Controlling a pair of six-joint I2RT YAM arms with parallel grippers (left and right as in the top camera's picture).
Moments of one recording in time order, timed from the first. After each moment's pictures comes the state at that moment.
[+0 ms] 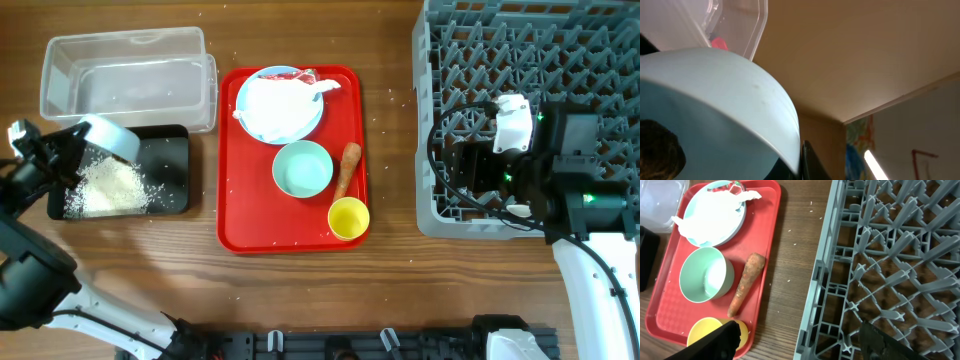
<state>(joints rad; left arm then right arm) 0.87 2.05 1.43 -1.22 1.54 0.00 -0.02 1.12 1.08 -0.88 -0.31 -0.02</state>
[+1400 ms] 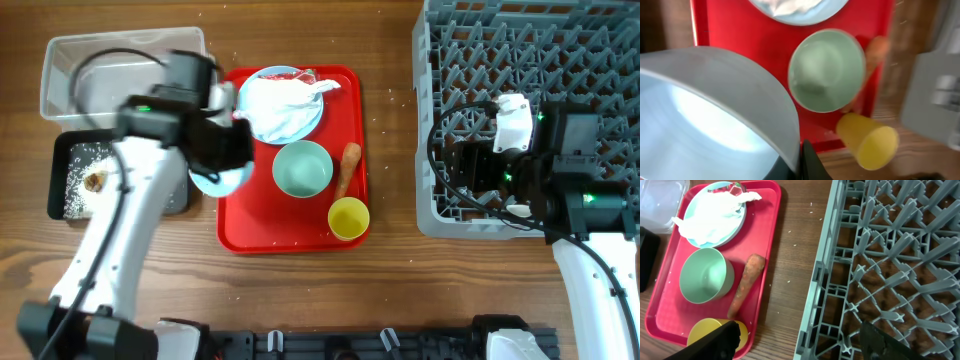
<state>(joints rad) -0.22 1.52 1.39 -1.16 0.22 -0.36 -0.02 1.12 1.08 -0.88 -0.31 -0.02</state>
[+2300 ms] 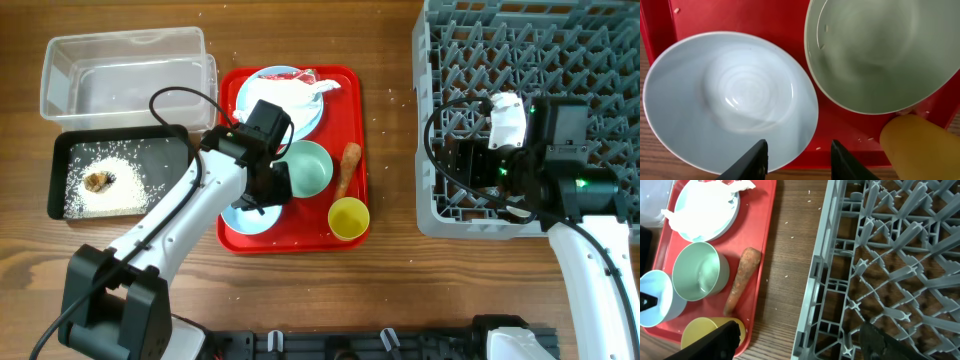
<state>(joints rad) -0.44 1.61 1.14 -1.01 0.06 -0.57 -0.02 1.18 1.08 -0.88 -0.31 -0.02</state>
